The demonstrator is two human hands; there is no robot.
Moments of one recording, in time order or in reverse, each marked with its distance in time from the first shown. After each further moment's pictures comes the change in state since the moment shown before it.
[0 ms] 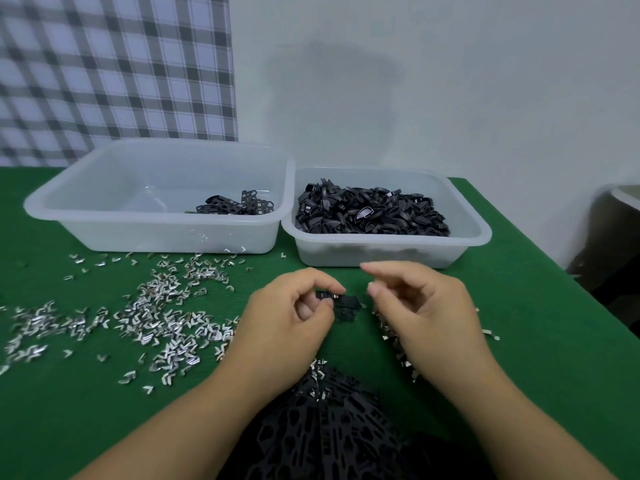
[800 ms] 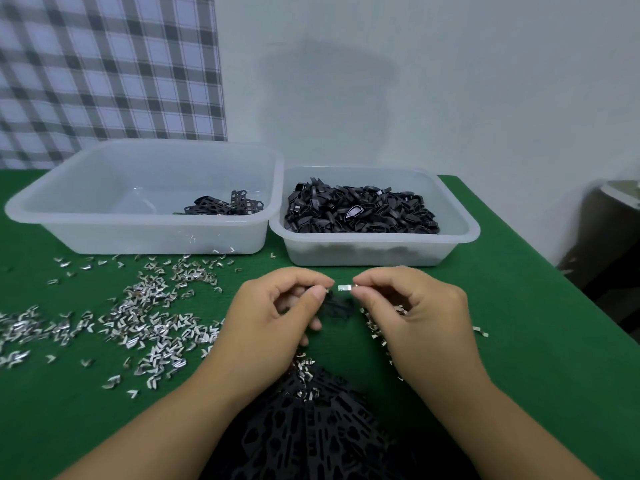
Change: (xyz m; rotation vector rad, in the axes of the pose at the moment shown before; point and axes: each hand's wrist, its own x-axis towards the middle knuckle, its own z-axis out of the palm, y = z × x) left_hand -0.003 0.014 -0.003 -0.221 -0.014 -0.013; right_hand -0.006 0.003 0.000 -0.261 0.165 -0.288
